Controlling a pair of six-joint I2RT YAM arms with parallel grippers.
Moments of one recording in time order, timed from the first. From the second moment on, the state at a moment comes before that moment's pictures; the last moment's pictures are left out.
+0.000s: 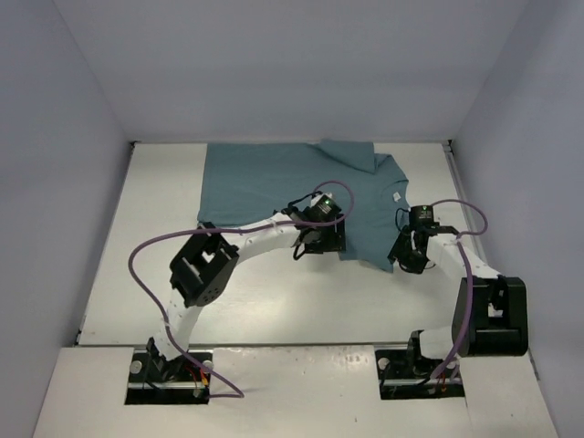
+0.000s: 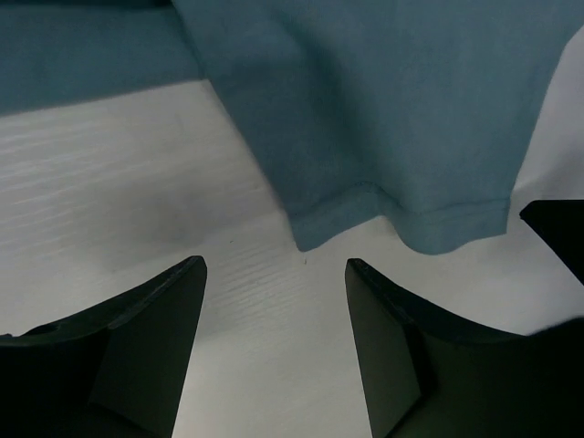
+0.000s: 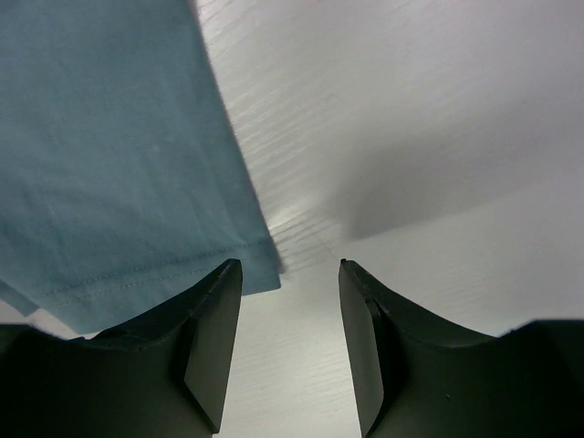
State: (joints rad) left arm -0.88 2.10 1.60 -0.46 0.02 -0.84; right arm 0.00 1.37 0.71 -0.53 0.07 0.52
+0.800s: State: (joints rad) left arm -0.93 2.23 1.73 -0.50 -0.04 -0.95; right arm 0.01 1.41 0.67 -0.45 -0.01 0.51
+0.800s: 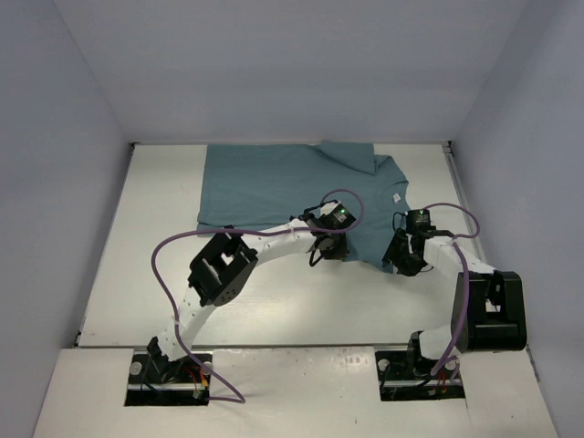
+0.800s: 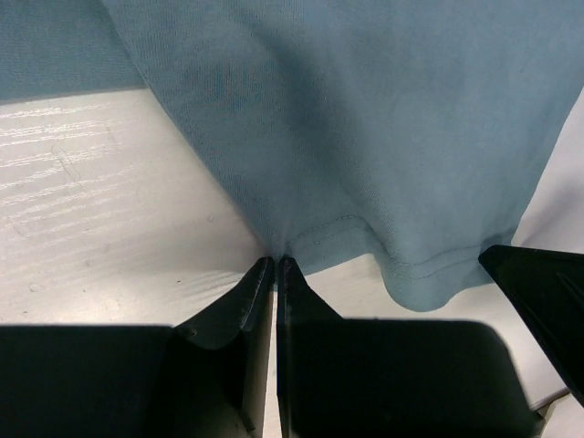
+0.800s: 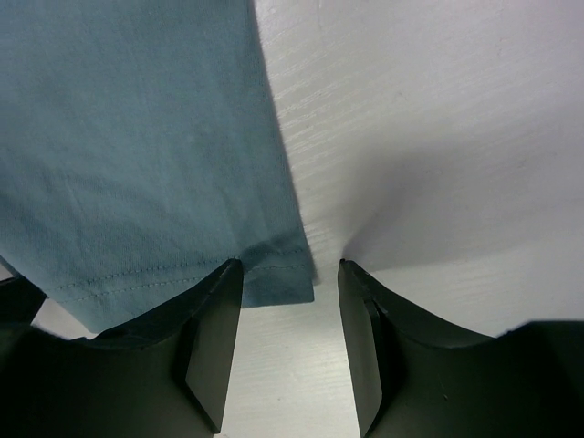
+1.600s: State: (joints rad) left arm -0.95 2.22 1.75 -0.54 -0.15 -0.75; right arm 0.05 1.43 0.68 -0.41 -0.01 0.53
